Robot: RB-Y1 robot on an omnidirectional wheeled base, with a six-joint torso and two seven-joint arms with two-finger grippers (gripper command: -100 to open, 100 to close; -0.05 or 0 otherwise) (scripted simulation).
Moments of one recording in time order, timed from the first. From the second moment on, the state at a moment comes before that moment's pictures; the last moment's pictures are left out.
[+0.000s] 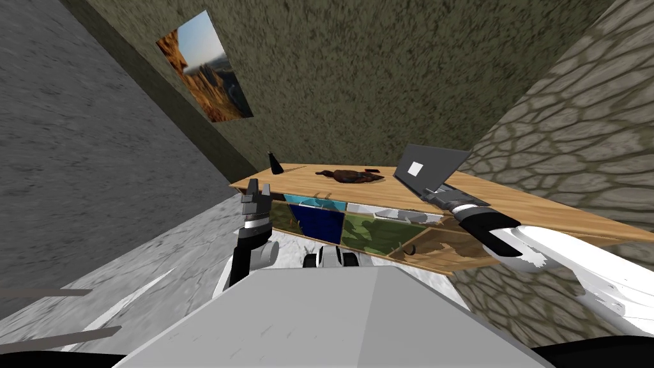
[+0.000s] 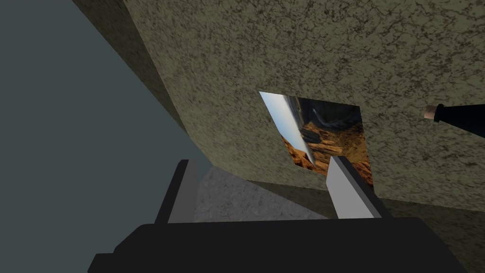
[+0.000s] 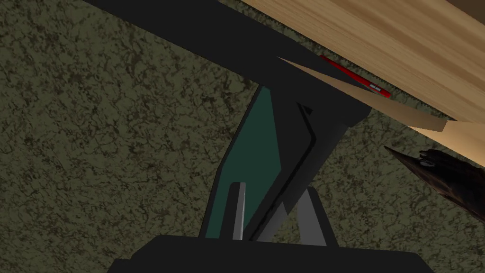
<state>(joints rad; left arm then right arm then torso) 0.45 -0.02 0.02 -2.34 -0.09 -0.44 -0.04 0.56 -0.98 -0.46 -1.80 0.67 -0.02 0.23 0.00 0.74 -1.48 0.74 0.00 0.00</state>
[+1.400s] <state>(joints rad) 0.45 -0.02 0.02 -2.34 -0.09 -0.44 -0.04 0.46 -0.96 -0.43 -1.69 0.42 -0.05 0.01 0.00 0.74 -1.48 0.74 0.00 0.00</state>
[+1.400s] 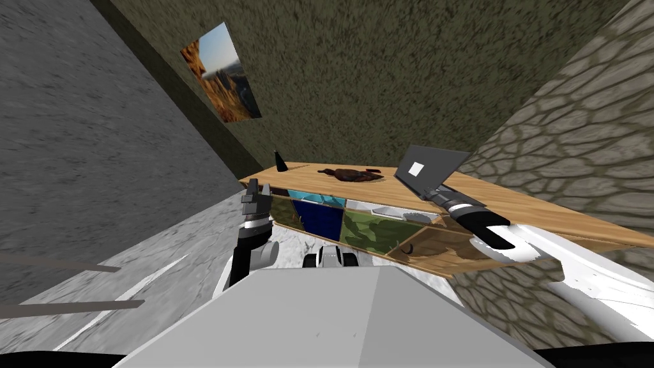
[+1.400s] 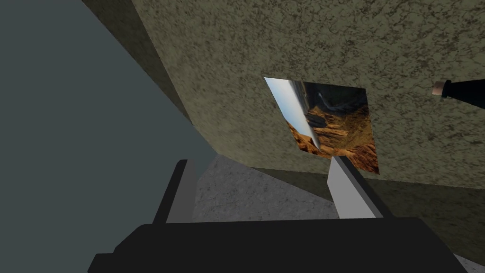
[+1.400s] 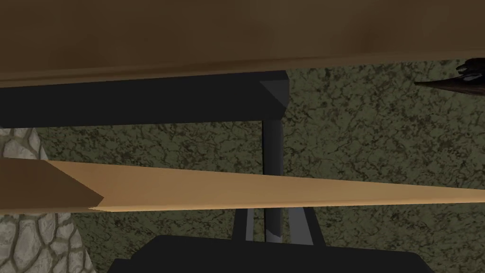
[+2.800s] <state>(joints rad) 0.45 -0.02 0.02 -2.34 -0.09 -0.44 -0.04 0.35 -0.89 -0.39 -1.59 0.18 -0.05 -0.20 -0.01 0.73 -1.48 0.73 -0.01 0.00</state>
